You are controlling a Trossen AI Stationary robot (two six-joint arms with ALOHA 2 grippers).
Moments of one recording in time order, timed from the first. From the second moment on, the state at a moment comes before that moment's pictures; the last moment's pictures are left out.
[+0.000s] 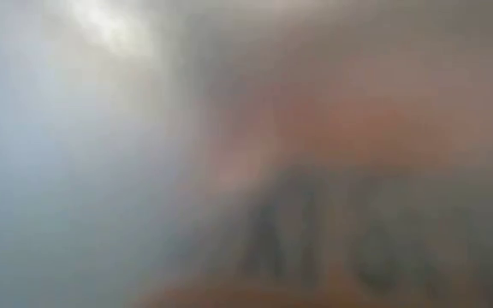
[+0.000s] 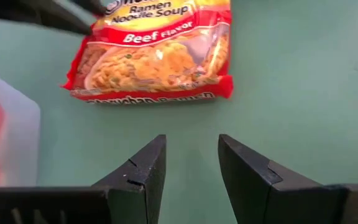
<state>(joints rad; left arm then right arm) -0.18 1.99 1.19 -0.06 -0.47 -0.70 0.15 1.25 0.30 0.20 0.24 0.68</state>
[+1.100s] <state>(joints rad) -0.19 2.02 1.14 -0.09 -0.49 -0.74 -0.13 1.26 0.44 0.20 -0.04 0.74</state>
